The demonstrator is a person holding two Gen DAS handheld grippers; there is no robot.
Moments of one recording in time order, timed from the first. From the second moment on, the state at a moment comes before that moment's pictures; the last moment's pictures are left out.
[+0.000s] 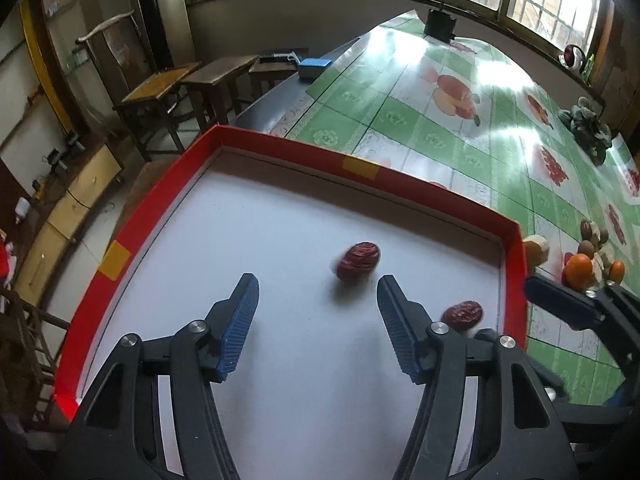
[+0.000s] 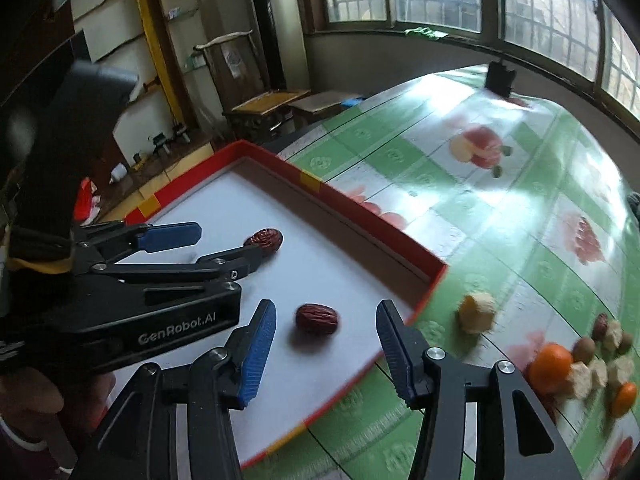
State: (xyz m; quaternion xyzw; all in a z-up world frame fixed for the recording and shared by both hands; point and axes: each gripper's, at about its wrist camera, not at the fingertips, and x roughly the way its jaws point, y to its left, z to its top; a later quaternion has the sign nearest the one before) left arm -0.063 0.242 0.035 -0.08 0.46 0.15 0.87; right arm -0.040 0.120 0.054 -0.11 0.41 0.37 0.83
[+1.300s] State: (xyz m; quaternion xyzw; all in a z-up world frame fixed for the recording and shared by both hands) left arm -0.024 0.097 0.035 -0.07 0.49 0.00 0.87; right arm -0.053 -0.108 0.037 0.01 0.43 0.21 0.88
